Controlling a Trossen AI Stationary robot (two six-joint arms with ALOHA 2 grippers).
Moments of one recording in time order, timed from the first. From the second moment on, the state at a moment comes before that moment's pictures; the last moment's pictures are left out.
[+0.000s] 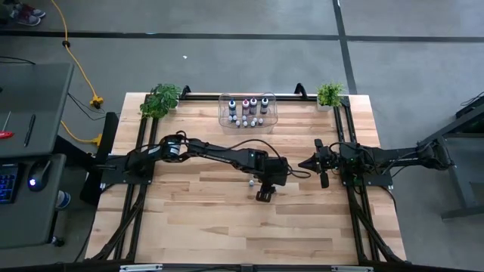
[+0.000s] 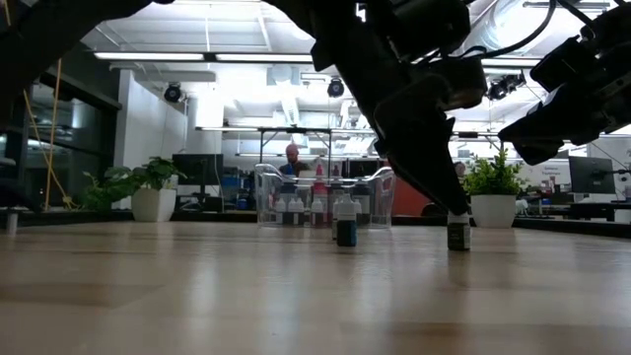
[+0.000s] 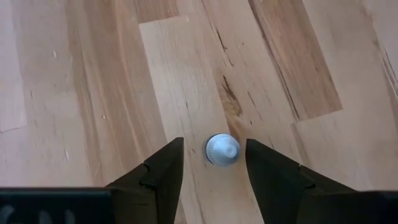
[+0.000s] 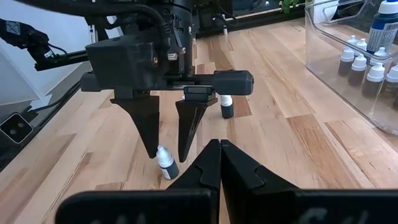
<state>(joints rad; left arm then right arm) -0.08 2.34 1.96 -0.60 0.14 0.15 -0.01 0.30 0.01 0.04 -0.06 0.20</state>
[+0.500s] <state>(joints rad) -0.09 2.34 1.95 -0.59 0.11 0.16 -0.01 0.30 0.01 0.04 -0.06 0.20</state>
